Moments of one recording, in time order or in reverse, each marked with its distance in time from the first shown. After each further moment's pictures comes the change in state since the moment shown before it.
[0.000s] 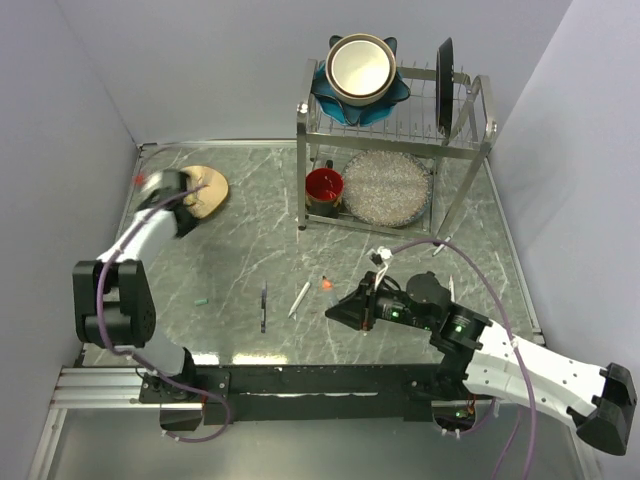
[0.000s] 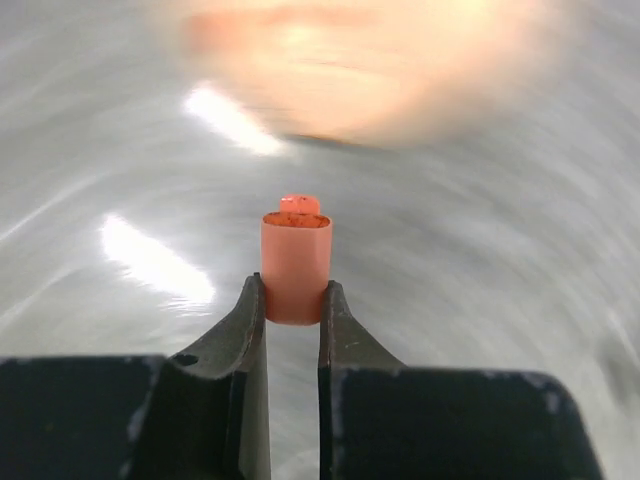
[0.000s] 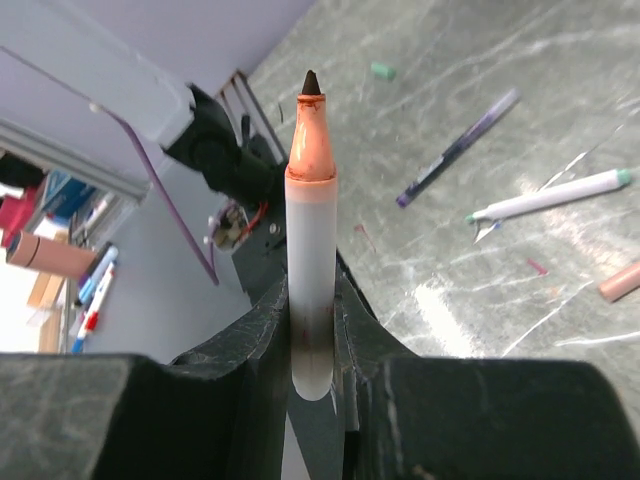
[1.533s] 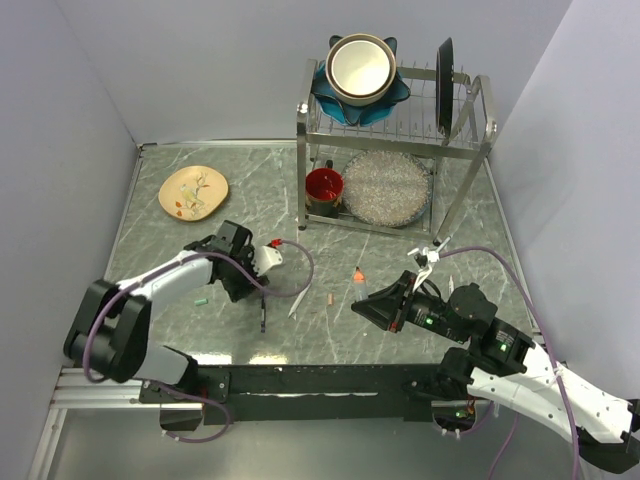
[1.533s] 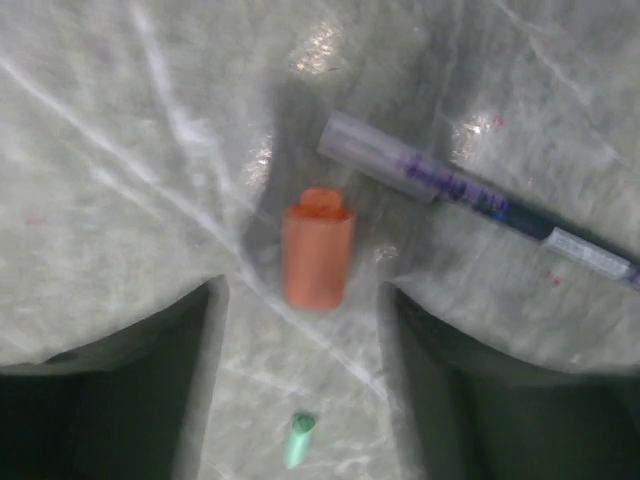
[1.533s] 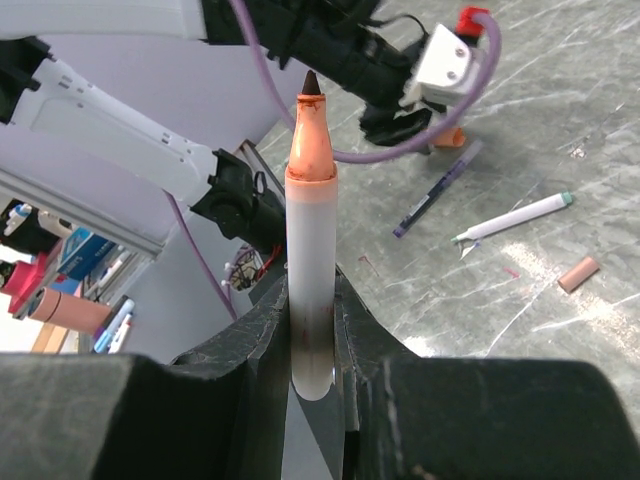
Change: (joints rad) left arm -0.410 -0.154 -0.357 -0.027 0.465 1.365; right arm 0.000 -0.287 0.074 -0.269 0.135 0.030
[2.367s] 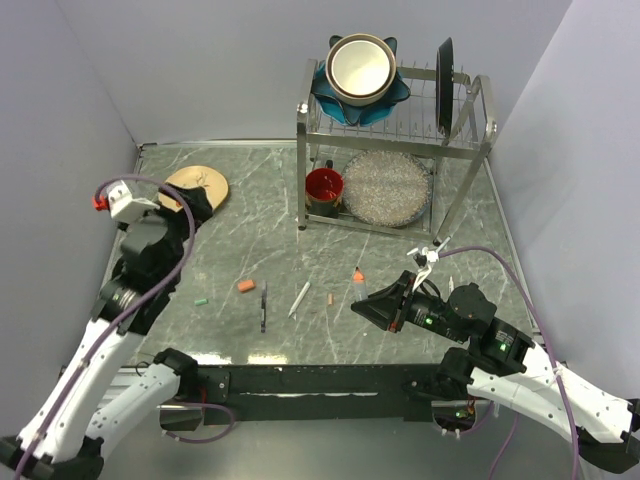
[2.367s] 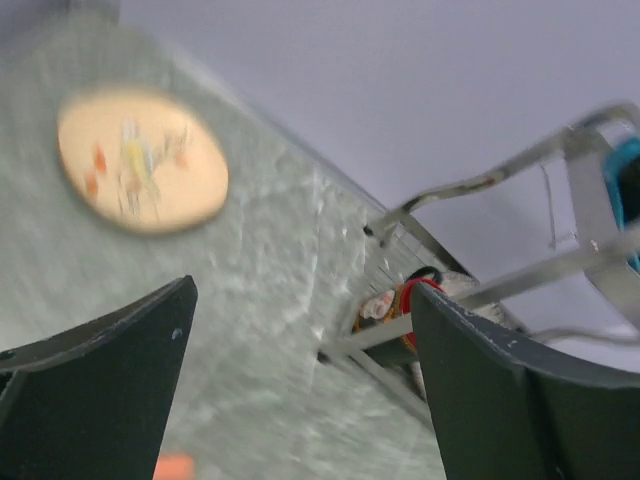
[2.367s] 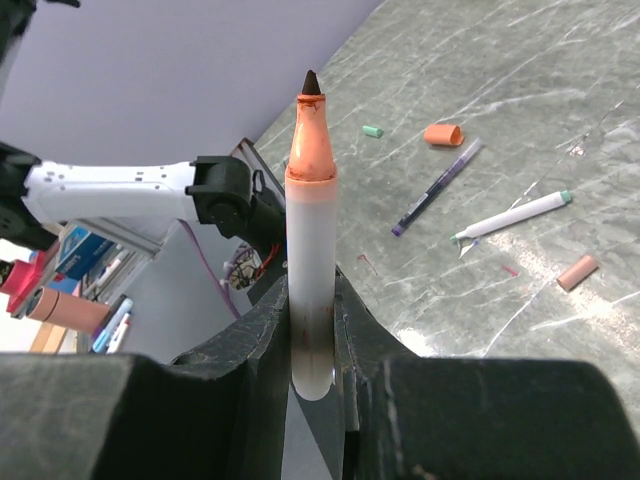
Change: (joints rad) left arm -0.004 -0.697 0.179 0.196 -0.719 -1.379; right arm 0.000 0.005 0.000 0.000 0.000 -0.001
